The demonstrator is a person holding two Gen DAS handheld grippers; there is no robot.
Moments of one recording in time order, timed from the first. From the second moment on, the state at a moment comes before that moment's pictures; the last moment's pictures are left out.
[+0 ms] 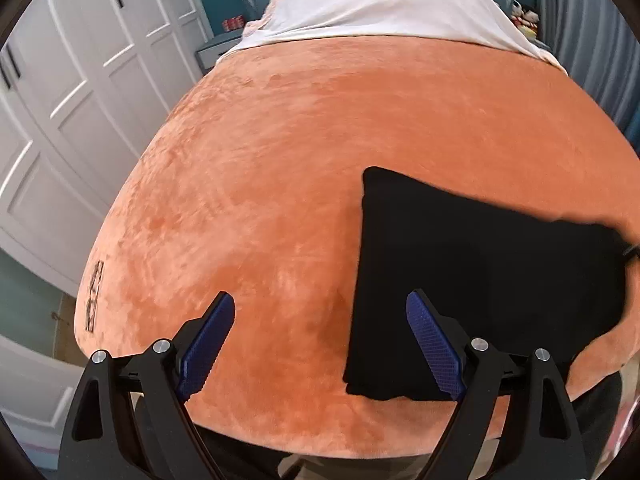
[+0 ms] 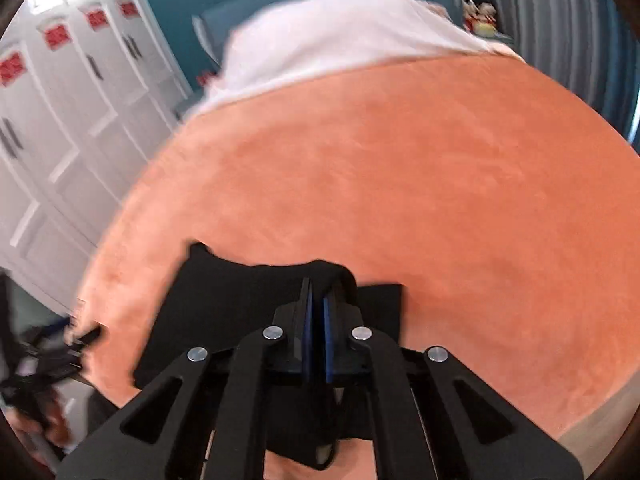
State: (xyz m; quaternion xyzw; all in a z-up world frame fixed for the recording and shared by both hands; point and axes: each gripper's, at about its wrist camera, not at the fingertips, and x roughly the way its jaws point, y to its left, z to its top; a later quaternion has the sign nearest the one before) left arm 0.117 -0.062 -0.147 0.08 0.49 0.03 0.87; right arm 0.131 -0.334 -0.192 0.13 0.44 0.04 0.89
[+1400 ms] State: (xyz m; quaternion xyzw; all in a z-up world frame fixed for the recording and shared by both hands) left arm 0.121 -0.064 -0.236 0.11 0.58 0.03 0.81; right arm 0.097 -0.353 -0.291 0.09 0.55 0.03 0.83
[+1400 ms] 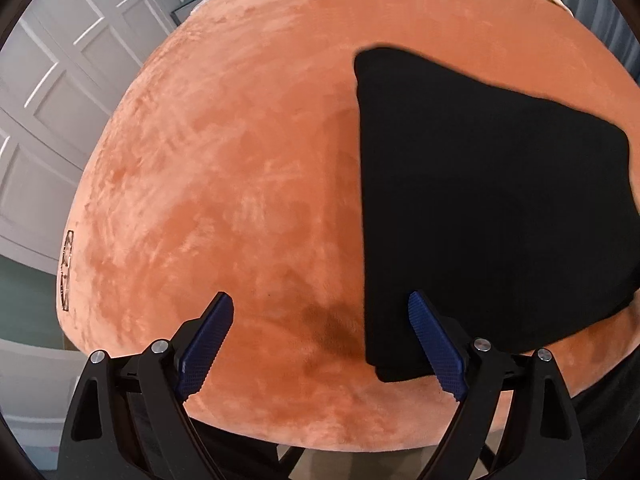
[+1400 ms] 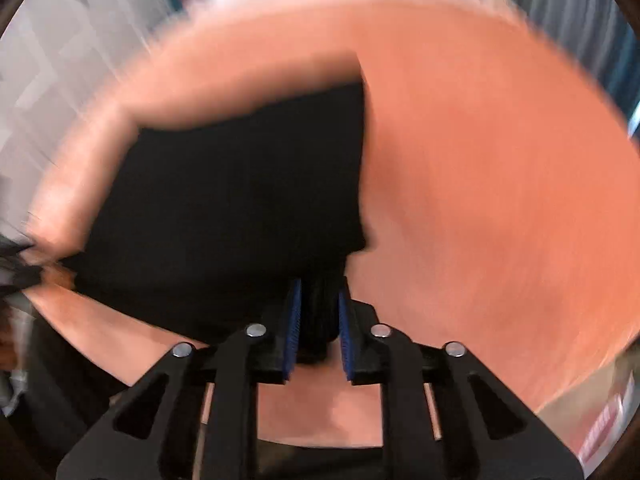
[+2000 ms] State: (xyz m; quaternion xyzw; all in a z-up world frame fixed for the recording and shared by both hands) left arm 0.124 -0.061 -0.242 0.15 0.56 0.05 0.81; right arm 0.118 -0.305 -0.256 -0.03 0.53 -0.02 0.85
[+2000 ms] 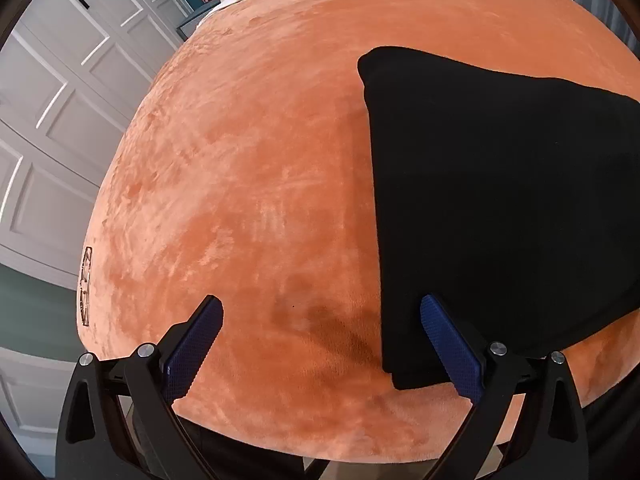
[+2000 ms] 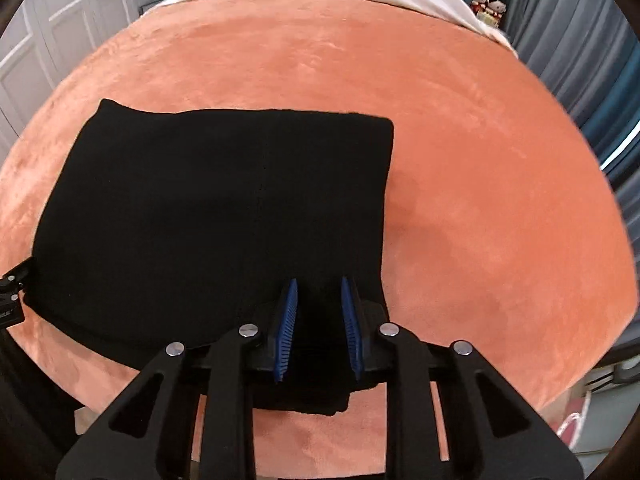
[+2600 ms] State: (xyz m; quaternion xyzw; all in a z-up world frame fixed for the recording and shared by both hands) left arm 0.126 -0.061 -0.244 0.14 0.57 0.06 0.81; right arm 0.133 -0.286 -0.259 -0.04 0.55 -0.04 0.84
